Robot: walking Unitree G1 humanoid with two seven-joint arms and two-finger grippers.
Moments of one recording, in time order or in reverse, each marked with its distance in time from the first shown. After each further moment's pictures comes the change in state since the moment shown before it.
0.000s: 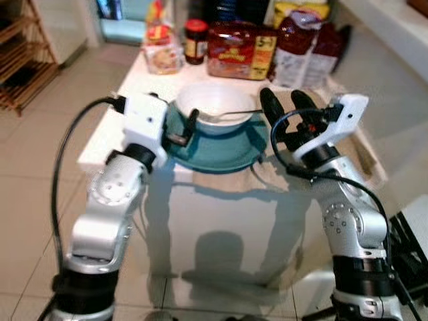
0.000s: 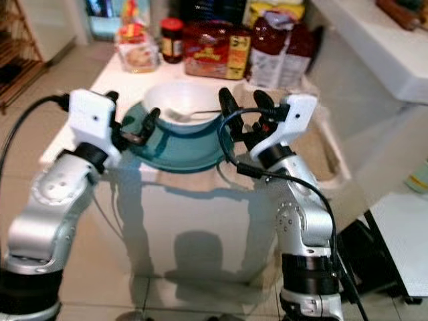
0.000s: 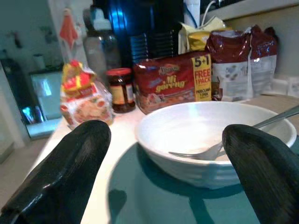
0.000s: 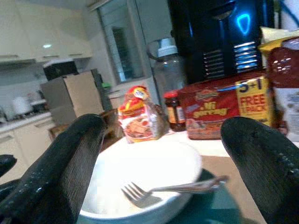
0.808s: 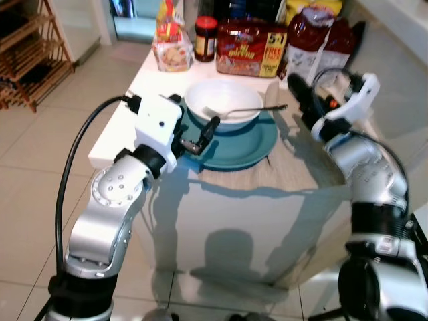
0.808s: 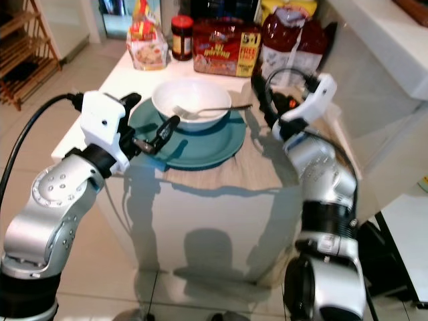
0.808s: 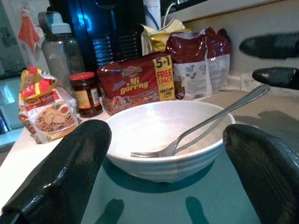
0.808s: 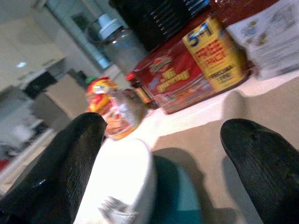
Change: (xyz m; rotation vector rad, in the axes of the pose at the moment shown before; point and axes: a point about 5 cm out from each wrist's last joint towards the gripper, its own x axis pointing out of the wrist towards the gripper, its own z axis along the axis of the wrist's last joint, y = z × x) left arm -0.002 -0.015 0.007 -0.021 -0.021 -0.167; right arm 0.035 -0.062 0.015 0.386 0.149 -0.196
